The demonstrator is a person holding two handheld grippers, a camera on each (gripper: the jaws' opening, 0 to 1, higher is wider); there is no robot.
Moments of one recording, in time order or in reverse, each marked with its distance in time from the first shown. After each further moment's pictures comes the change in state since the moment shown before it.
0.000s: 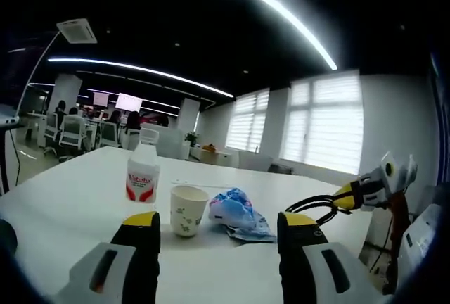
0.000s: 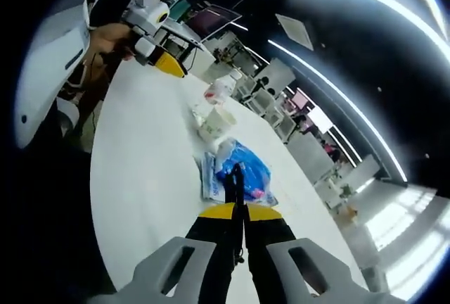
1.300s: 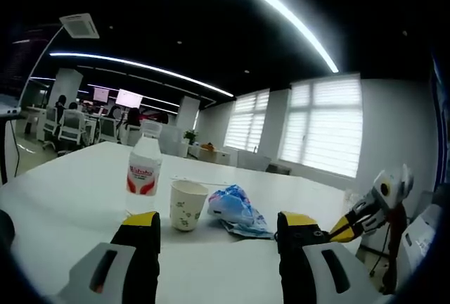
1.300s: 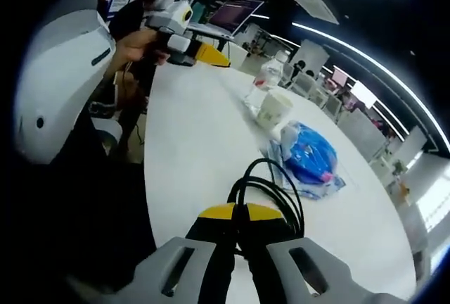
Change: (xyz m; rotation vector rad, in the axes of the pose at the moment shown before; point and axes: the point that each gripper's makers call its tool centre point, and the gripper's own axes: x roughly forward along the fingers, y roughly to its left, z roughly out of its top) left arm -0.005 0.003 -0.007 -0.029 0.007 -0.008; right arm 0.007 0.082 -0.011 0.166 0.048 0.319
